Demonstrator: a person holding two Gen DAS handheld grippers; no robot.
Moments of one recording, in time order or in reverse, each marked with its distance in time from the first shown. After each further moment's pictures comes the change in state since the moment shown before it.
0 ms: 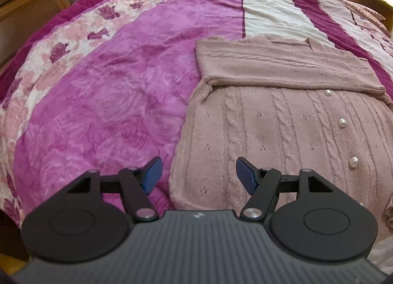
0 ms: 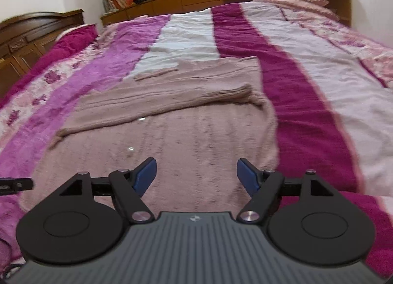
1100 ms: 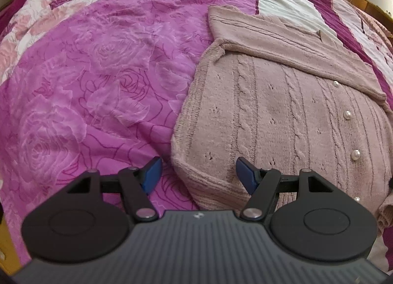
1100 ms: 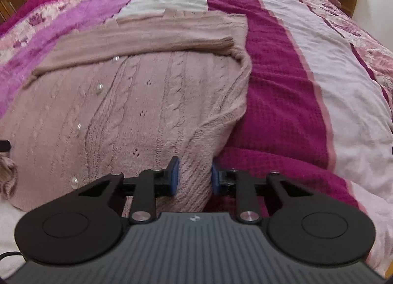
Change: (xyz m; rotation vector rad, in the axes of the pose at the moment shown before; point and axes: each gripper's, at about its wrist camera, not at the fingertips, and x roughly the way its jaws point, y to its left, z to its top) left arm 0.021 0.025 -0.020 -0.155 0.124 -0.095; right arm 0.010 -0.019 -0.010 -0.114 0.234 -0.086
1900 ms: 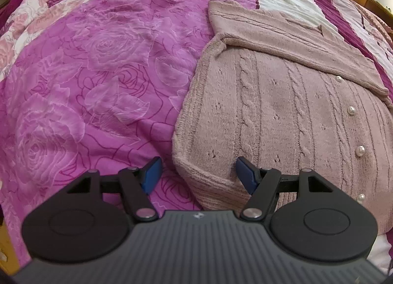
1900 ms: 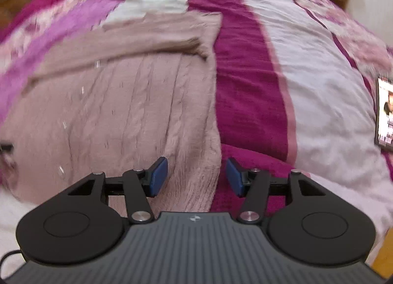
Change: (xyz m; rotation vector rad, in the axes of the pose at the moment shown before) left arm 0.007 0.001 -0.001 0.019 0.016 0.006; right arm -0.019 -0.041 -0.006 -0.009 0.040 -0.021
